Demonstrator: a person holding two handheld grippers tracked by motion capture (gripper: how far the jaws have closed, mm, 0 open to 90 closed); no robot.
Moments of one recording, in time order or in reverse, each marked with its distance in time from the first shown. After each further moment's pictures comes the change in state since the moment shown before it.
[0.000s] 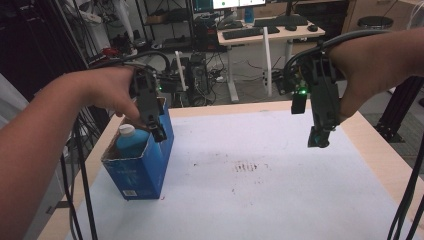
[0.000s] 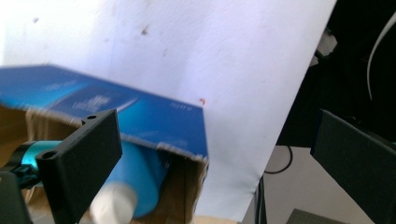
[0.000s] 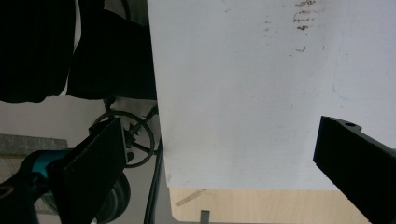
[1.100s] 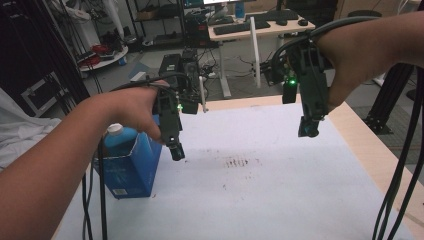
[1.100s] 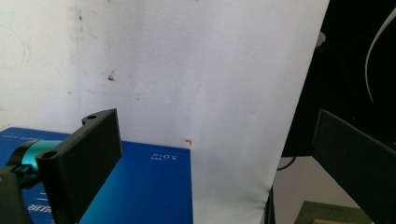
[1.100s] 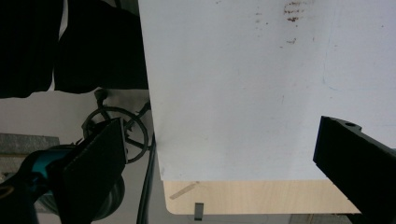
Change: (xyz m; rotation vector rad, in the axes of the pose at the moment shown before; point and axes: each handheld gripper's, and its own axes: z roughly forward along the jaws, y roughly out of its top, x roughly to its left) left arm -0.015 0.045 0.051 0.035 -0.039 0.096; right arm -0.002 -0.004 -0.004 0.014 -0.031 -0.010
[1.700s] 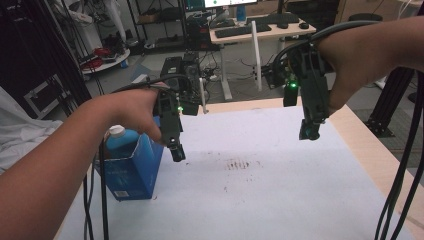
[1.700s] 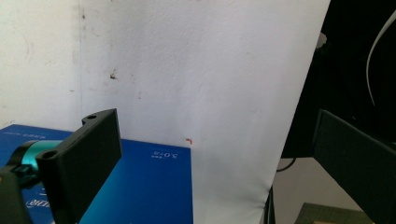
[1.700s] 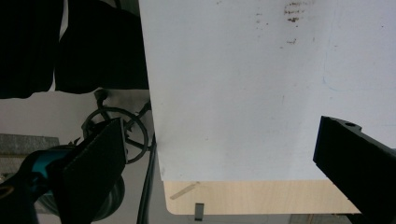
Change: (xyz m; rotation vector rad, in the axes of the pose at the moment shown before) left arm 0.002 -0.001 -0.002 -0.007 0.009 -0.008; right arm 0.002 0.000 0.000 0.004 -0.001 0.009
